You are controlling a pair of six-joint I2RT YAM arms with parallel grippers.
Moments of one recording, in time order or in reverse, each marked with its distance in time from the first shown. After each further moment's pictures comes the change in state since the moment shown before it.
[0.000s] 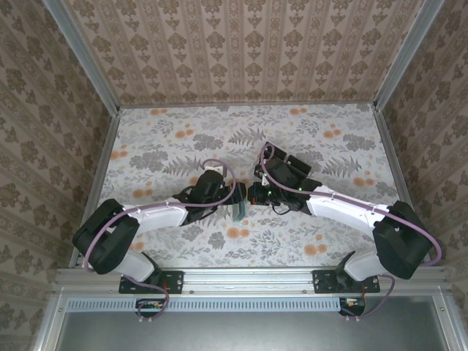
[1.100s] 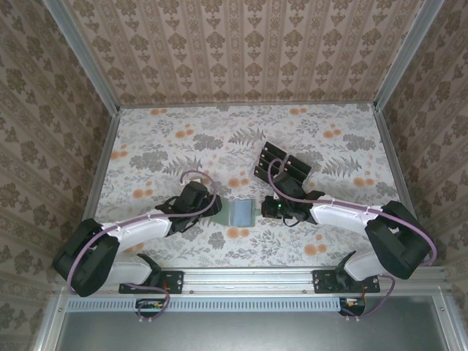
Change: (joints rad) left arm 0.079 -0.201 -0.166 -0.249 -0.134 -0.011; right arm -0.058 0.000 -0.212 0.068 0.032 0.005
